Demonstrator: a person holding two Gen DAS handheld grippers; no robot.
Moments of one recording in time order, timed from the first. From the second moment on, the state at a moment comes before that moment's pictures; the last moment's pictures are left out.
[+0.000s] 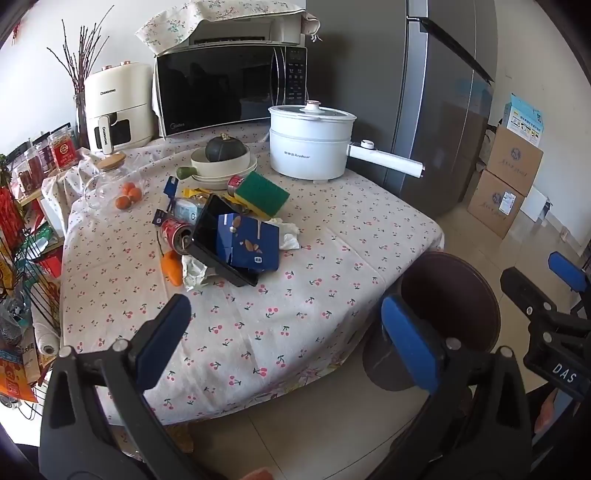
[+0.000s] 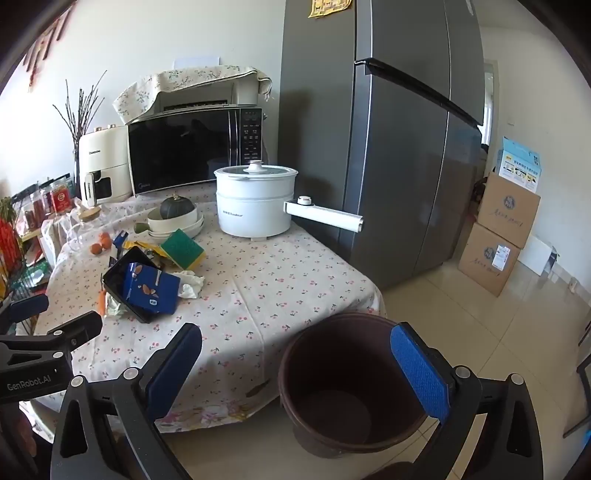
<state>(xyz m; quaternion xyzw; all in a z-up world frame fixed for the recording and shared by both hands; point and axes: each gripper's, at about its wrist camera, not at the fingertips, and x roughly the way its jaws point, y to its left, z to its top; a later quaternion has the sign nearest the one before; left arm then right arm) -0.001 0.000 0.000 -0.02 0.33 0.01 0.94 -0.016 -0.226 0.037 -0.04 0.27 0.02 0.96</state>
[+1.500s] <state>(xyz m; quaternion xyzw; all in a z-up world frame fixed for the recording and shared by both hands) -0.003 0.013 -0.011 -0.02 0.37 0.00 0.93 -0.010 -0.210 0.026 -0.05 0.30 0.04 0.95</state>
